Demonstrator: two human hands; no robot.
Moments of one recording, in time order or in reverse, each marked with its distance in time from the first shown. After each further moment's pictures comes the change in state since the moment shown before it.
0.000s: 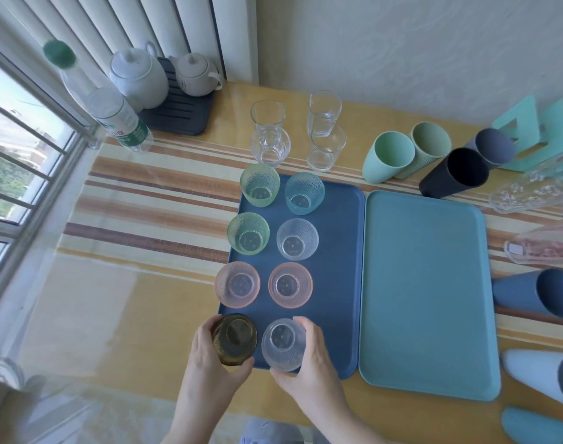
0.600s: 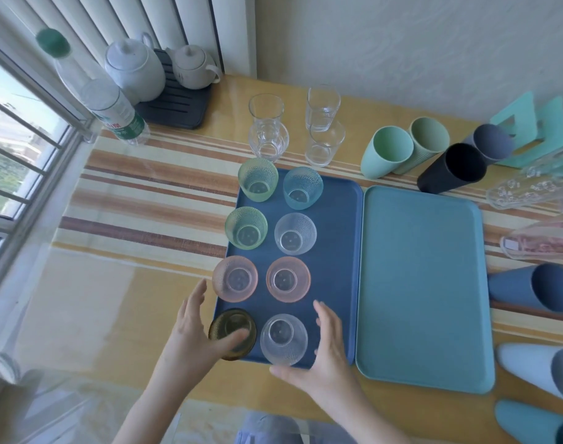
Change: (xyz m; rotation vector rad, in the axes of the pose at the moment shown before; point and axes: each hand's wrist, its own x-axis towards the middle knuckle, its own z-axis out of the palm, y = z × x) left_hand 0.032 0.005 -0.028 -0.016 -0.117 -0.074; right_hand -0.002 0.001 -0.024 0.143 -0.064 0.083
